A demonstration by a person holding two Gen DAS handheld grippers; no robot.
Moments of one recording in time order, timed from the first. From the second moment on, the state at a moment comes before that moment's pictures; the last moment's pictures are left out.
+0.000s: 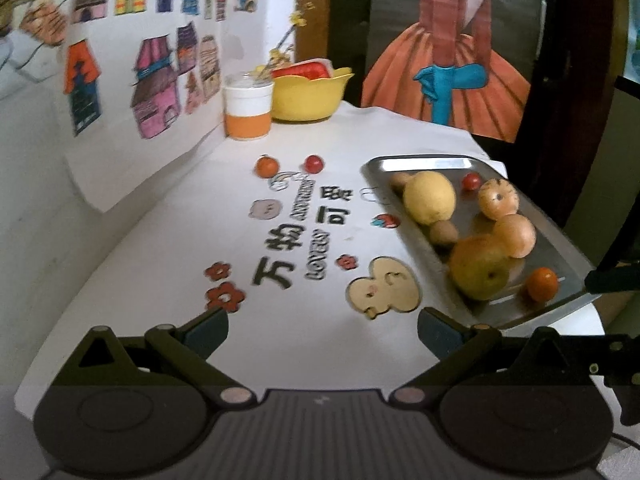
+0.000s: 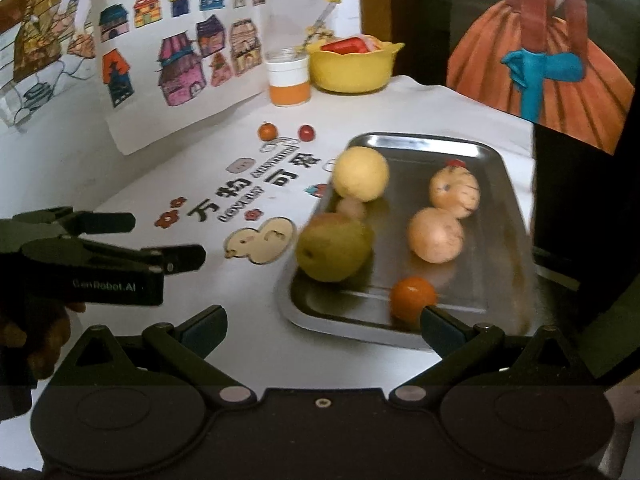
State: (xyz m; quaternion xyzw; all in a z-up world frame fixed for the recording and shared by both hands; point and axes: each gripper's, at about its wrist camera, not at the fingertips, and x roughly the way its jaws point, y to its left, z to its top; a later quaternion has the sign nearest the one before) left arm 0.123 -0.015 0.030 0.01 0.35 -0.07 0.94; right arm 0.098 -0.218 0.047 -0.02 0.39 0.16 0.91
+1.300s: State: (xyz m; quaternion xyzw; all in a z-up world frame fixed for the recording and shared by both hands) left arm 0.187 0.067 0.072 -0.05 0.30 0.04 0.95; right arm 0.198 -0.134 0.108 -0.13 0.27 0.23 0.92
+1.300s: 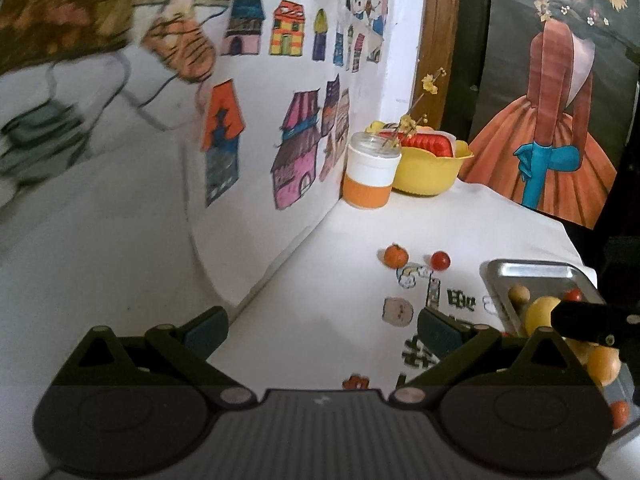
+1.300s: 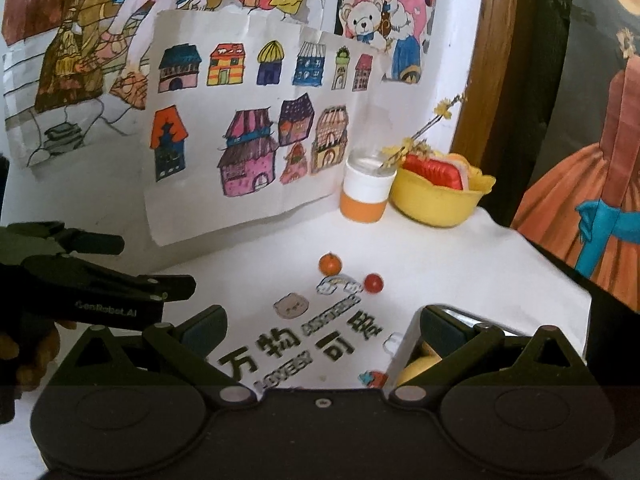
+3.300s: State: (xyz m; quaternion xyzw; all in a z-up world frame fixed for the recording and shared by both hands) left arm 0.375 0.045 0.004 -0.12 0.37 -0.05 0.92; right arm 0.397 -0.116 0.007 -0.21 0.36 0.29 0.86
